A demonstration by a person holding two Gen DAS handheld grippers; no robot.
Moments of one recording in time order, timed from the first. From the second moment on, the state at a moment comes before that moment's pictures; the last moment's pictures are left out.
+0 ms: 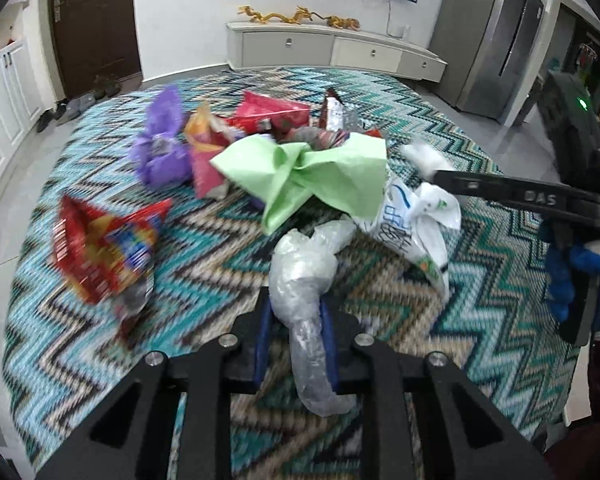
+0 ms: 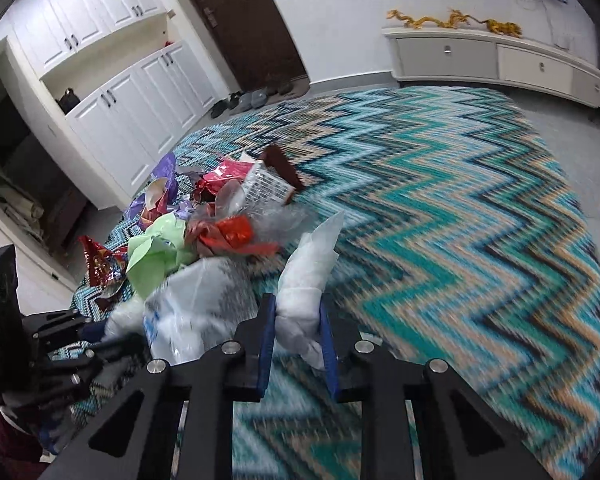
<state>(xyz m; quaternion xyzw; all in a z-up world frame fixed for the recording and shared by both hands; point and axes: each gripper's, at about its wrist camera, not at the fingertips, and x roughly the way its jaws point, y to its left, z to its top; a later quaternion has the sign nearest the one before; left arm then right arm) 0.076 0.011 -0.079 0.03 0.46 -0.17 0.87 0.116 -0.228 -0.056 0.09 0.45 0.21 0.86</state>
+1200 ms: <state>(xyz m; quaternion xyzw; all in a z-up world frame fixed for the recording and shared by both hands) 0.067 -0.451 -0.058 0.09 0.46 -0.53 0.70 -0.074 -0.600 -0.126 0.29 0.42 -0.18 0.84</state>
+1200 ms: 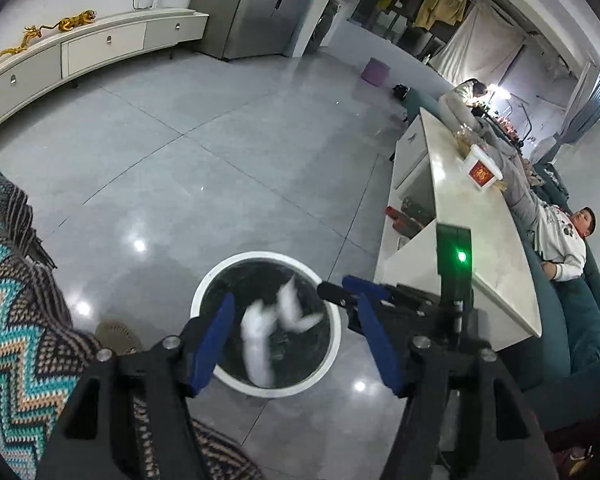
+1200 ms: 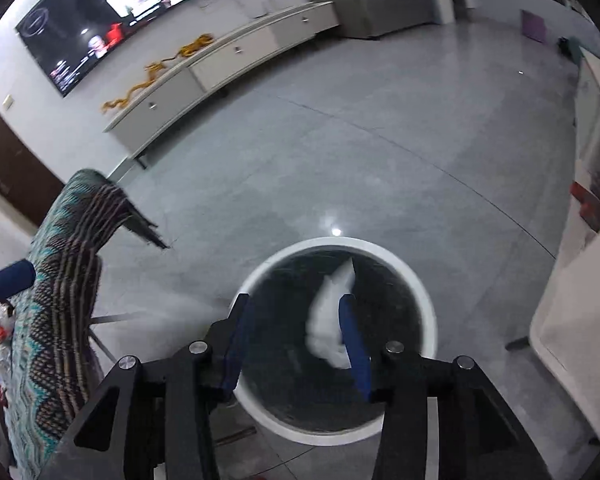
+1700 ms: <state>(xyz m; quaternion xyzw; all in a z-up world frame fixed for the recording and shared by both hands) 0.055 -0.302 0.003 0.09 0.37 -0.45 0.81 -0.065 -0.525 -0.047 0.21 0.37 -0.13 0.90</state>
